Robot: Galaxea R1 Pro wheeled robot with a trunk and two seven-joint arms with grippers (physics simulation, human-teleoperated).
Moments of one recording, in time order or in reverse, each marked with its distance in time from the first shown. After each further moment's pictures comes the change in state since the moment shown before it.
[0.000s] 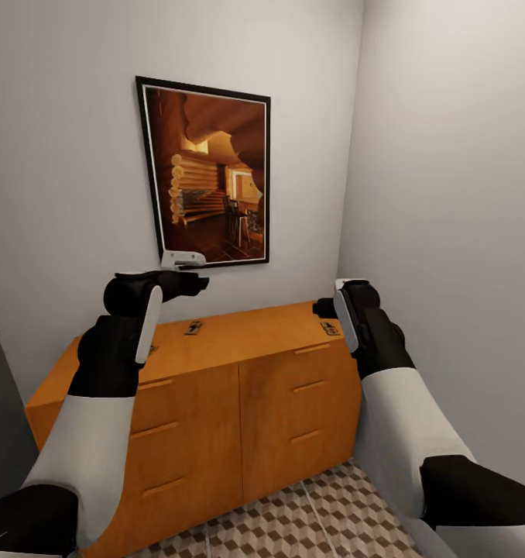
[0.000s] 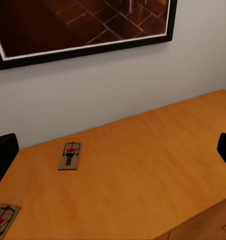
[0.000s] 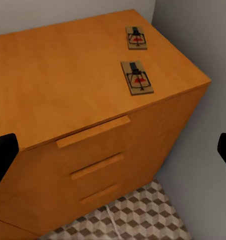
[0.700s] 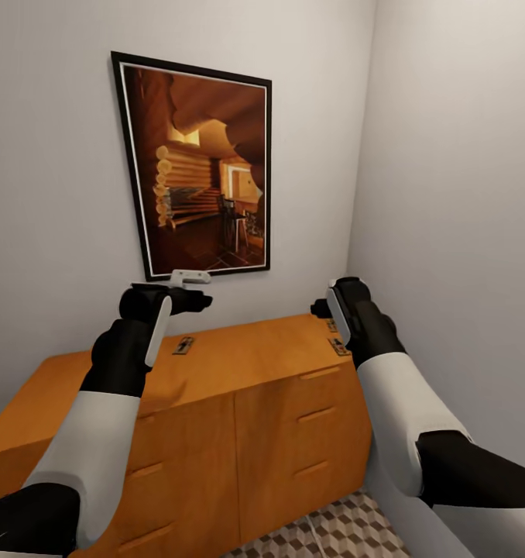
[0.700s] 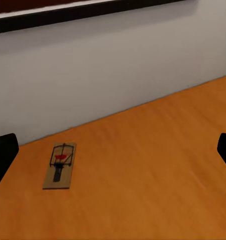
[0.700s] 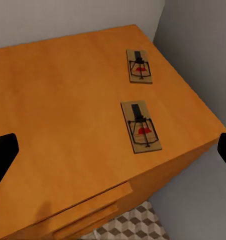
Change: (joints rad) left arm 0.000 0.000 0.001 0.158 -0.001 -0.008 0.002; right arm -0.073 0.001 0.006 0.164 0.055 -0.036 0.003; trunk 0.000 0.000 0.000
